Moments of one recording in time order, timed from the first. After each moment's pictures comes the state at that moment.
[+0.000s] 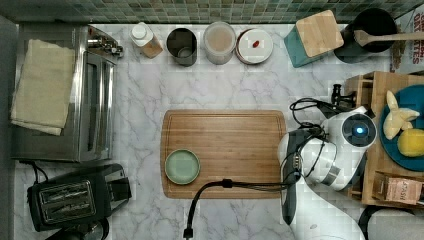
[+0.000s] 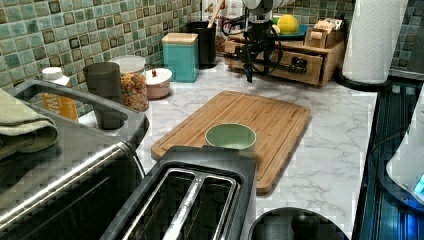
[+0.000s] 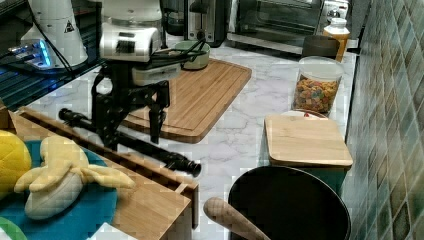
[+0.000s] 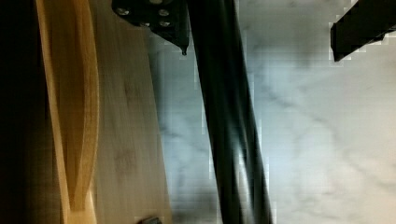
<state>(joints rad) -0.38 0.36 -0.13 -2.15 -0.13 0.97 -0.91</state>
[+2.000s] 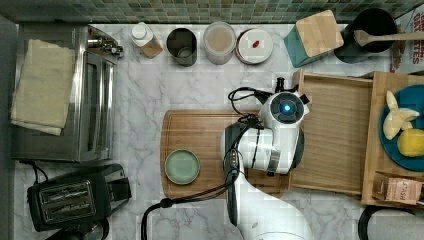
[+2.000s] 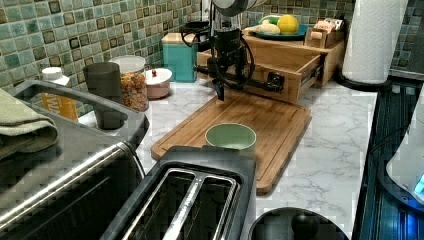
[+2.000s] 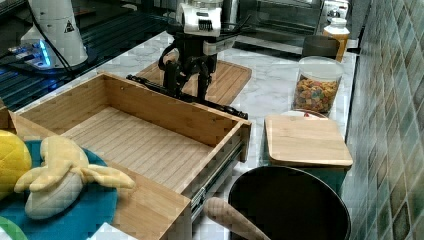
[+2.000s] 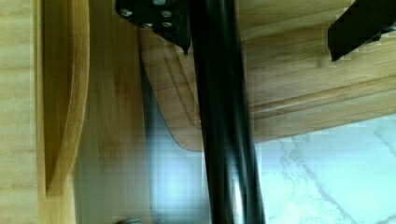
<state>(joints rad) -0.19 0.31 -0.03 -2.20 -0.07 0.86 -0.71</state>
